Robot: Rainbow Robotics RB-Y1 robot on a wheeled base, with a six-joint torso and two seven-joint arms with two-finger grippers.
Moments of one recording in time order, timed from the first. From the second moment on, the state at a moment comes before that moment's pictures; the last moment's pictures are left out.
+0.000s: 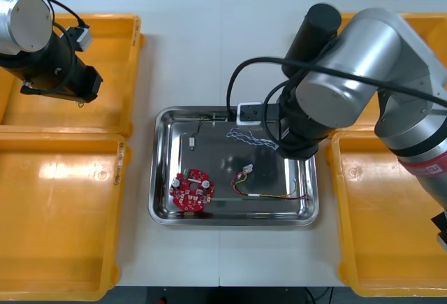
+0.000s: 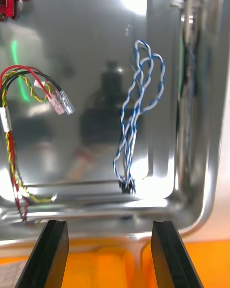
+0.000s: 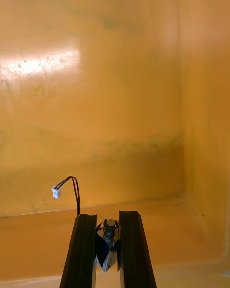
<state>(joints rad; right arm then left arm) -0.75 -0.51 0.49 -1.94 -0.68 1.85 2.16 -0.73 0.63 -0.08 -1.55 0.60 1.73 -1.46</state>
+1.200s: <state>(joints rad) -0.69 -0.81 0.03 -1.95 -0.86 1.92 1.64 -0.83 0.45 -0.43 -1.67 0.62 1.69 -0.96</state>
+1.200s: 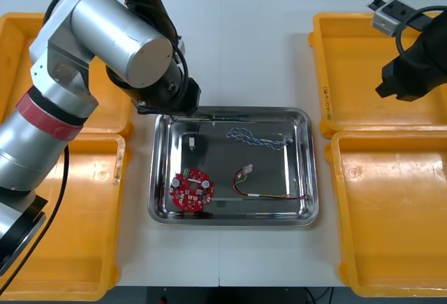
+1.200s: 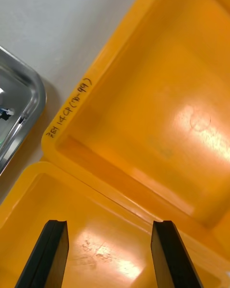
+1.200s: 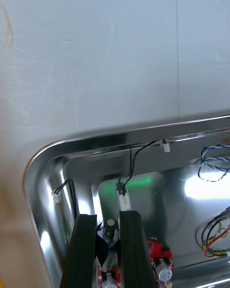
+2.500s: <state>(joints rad) -0.33 -0.86 -0.16 -1.97 -0.81 1.89 1.37 -0.85 0.42 -0.62 -1.48 0.69 1.53 -0.96</state>
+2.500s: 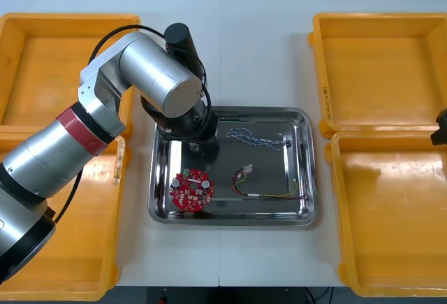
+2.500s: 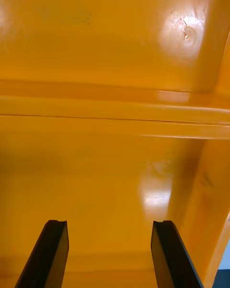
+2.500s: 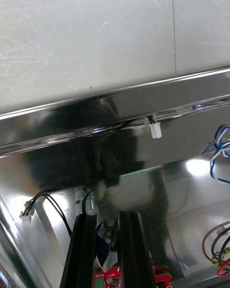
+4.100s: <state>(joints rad) -0.19 -0.87 -0.27 -1.96 -0.89 1.71 1.37 -0.85 0.42 -0.55 -1.61 0.68 1.71 -0.96</state>
